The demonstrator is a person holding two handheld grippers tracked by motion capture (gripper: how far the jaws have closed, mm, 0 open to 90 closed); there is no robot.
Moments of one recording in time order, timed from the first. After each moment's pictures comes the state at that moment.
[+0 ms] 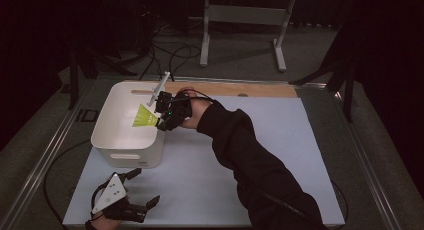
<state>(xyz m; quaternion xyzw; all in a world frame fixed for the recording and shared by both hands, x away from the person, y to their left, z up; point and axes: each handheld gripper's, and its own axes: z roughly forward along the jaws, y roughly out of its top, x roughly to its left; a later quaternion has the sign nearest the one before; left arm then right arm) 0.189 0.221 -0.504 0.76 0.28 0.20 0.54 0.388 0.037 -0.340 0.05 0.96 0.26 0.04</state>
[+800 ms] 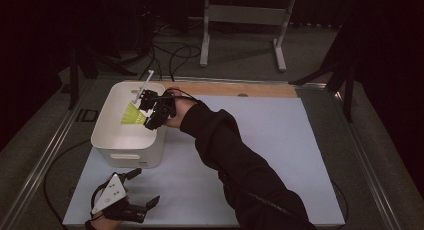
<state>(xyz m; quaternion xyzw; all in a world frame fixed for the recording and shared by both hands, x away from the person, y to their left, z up) 0.189 0.222 -0.504 0.76 0.28 0.20 0.54 0.396 0.074 -0.349 0.09 0.96 0.25 0.03</state>
